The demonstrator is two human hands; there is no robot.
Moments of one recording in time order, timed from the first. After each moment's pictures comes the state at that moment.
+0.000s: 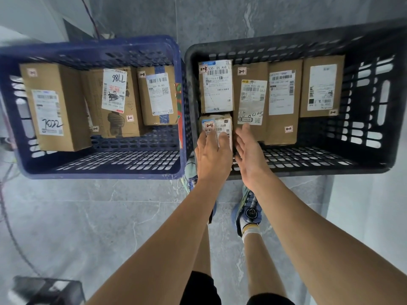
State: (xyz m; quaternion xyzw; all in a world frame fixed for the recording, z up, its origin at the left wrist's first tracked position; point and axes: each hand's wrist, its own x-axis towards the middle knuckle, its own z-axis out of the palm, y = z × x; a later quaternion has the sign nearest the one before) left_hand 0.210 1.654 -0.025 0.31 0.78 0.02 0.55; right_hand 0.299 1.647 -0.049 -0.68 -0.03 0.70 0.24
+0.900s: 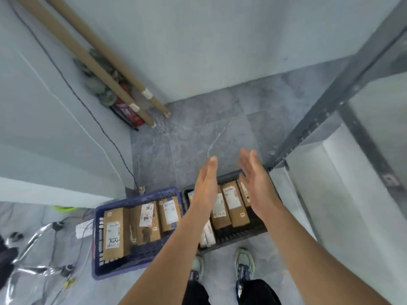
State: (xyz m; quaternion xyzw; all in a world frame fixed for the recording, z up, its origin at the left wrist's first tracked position) left_hand 0.296 1.748 0.418 0.37 0.64 0.22 0.63; right_hand 0.421 1.720 0.392 -0.59 -0.19 0.60 0.51
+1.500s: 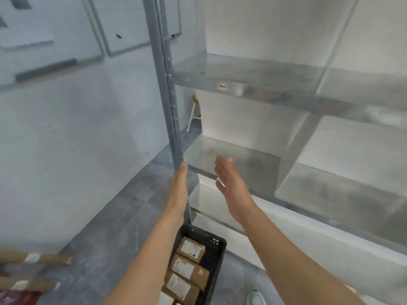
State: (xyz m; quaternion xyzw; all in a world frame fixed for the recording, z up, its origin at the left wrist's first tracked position) left_hand 0.359 1.699 0.656 0.62 0.31 0.15 0.70; right_hand 0.427 1.573 0.655 -0.63 -0.11 0.26 0.72
